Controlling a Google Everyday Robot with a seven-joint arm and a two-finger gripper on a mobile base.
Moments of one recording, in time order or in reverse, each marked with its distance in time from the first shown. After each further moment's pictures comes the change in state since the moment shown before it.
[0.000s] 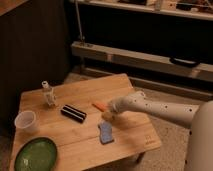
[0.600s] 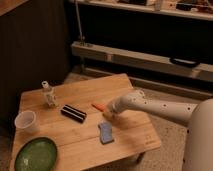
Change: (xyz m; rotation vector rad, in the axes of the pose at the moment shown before) arm -0.010 0.002 -0.007 0.000 0.018 -0.014
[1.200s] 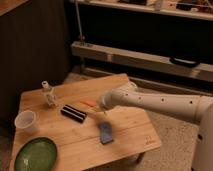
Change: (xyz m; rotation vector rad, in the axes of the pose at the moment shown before) arm -0.115 0.097 -0.047 -0.087 -0.045 -0.208
